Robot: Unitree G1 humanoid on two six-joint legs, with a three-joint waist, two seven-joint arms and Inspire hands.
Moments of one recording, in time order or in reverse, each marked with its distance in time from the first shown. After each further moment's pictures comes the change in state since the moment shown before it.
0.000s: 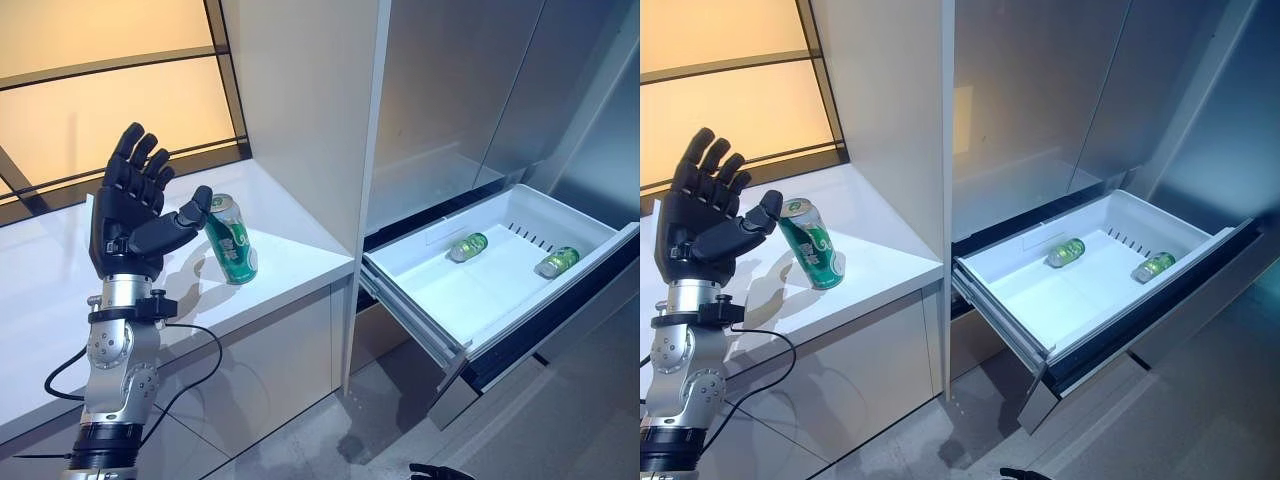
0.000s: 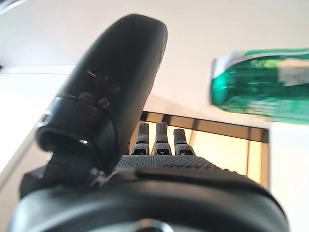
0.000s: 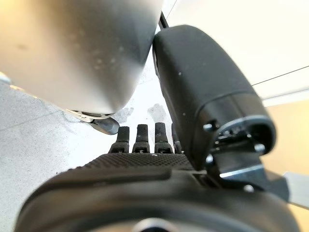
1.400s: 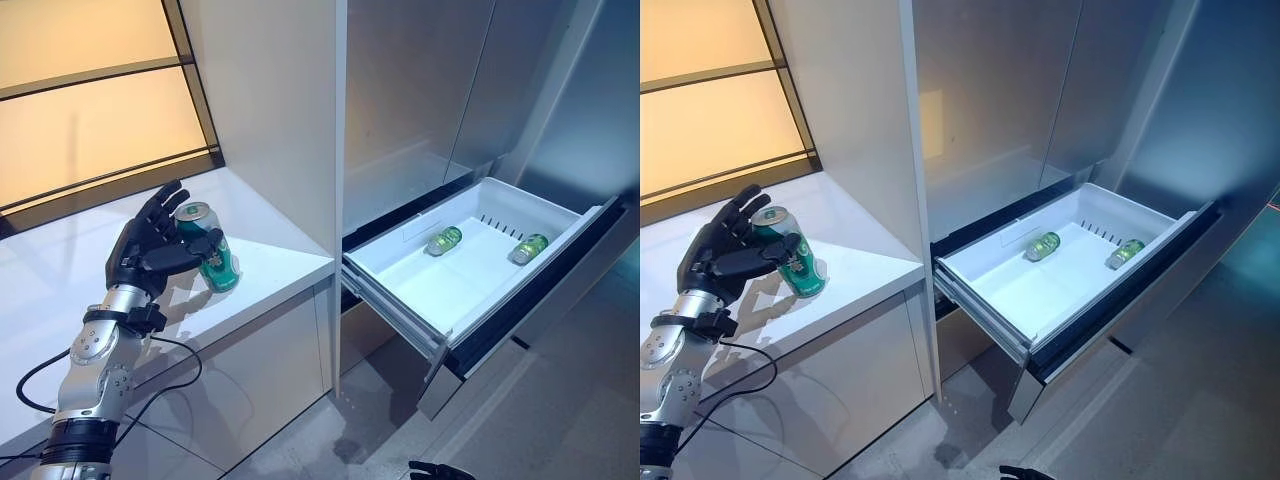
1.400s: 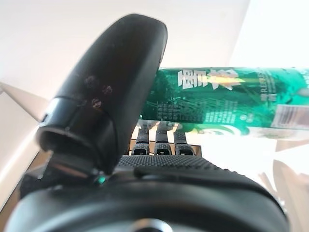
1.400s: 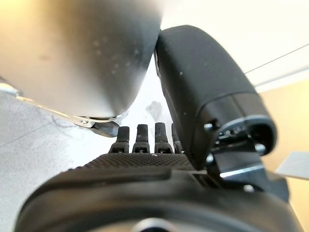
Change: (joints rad) left arm -0.007 0.122 -0.003 0.144 -0.007 0.177 -0.121; right arm 0.001 0.001 -0.003 -0.028 0.036 0.036 0.000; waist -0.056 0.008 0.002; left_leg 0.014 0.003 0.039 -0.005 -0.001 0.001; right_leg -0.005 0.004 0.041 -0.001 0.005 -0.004
